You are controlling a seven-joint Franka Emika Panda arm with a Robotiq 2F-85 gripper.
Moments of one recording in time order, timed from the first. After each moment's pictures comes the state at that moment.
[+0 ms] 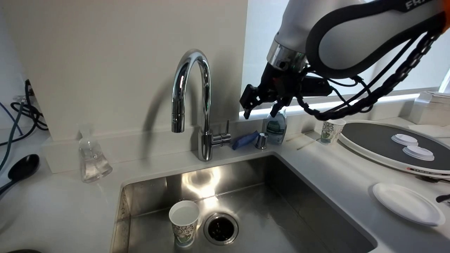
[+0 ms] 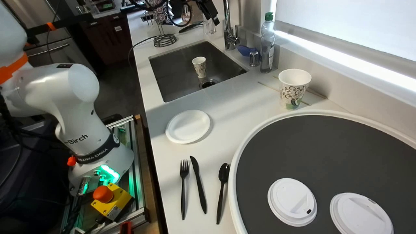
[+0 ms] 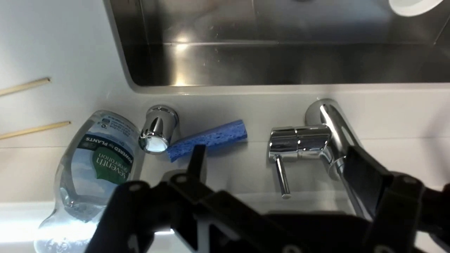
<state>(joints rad) 1.22 -0.03 -0.75 -2.13 -0.25 2.48 0.63</state>
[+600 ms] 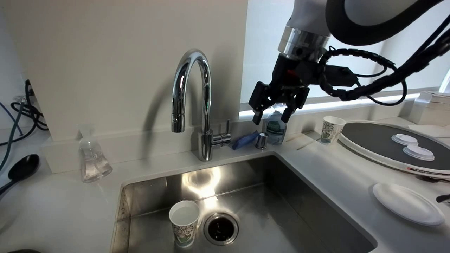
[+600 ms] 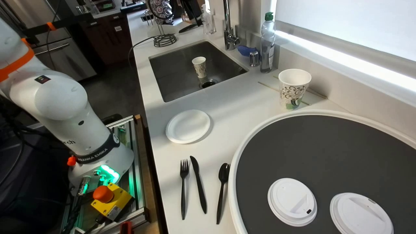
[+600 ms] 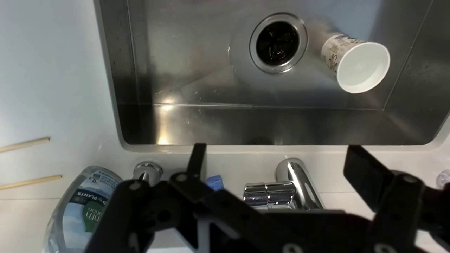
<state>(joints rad) 0.64 -0.14 -0.11 -2.18 -0.06 2.29 0.50</state>
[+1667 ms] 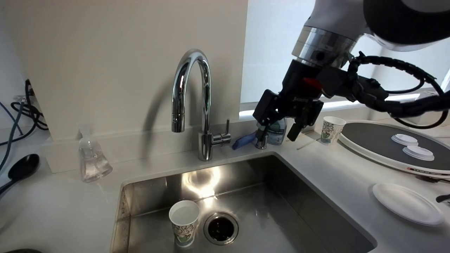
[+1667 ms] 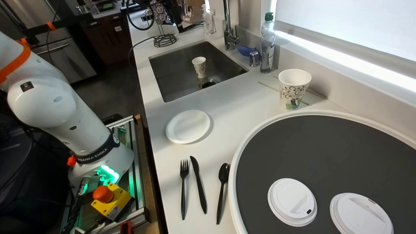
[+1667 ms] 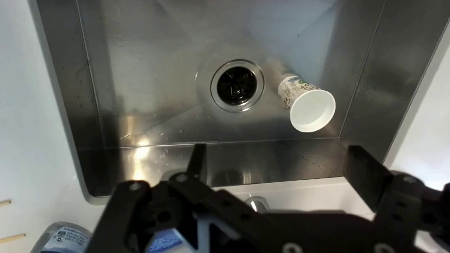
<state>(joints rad) 0.36 -0.28 0.25 -2.34 0.16 2.33 0.46</state>
